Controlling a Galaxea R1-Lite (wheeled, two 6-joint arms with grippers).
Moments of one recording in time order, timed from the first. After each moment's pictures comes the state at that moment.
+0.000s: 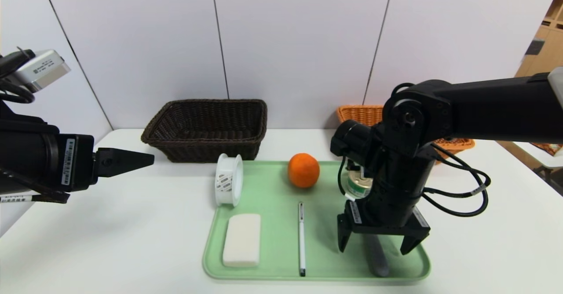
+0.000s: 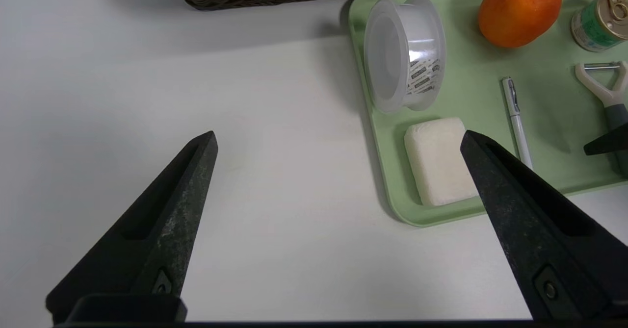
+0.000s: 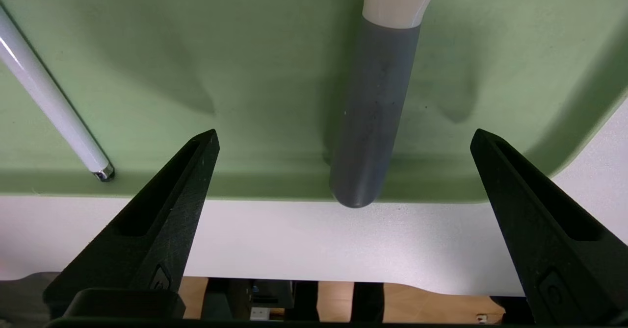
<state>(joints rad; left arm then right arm) -0.37 1.21 -1.15 0.50 0.06 -0.20 0.63 2.06 -1.66 1.16 0.06 0.63</state>
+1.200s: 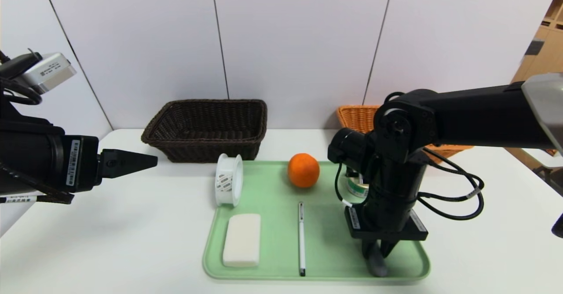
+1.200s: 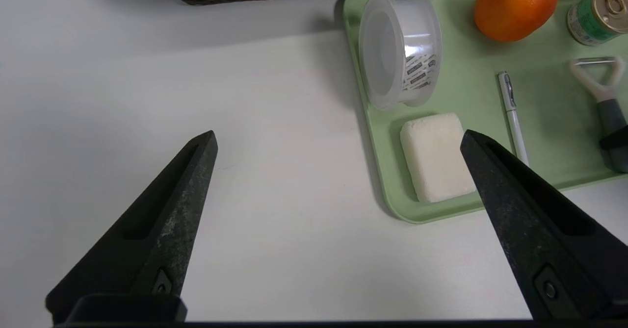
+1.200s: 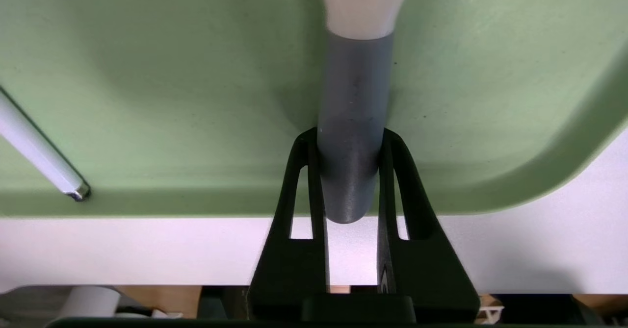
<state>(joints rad) -0.36 1.22 -1.15 0.50 0.05 -0.20 0.63 2.09 -1.65 1.16 0.07 0.63</state>
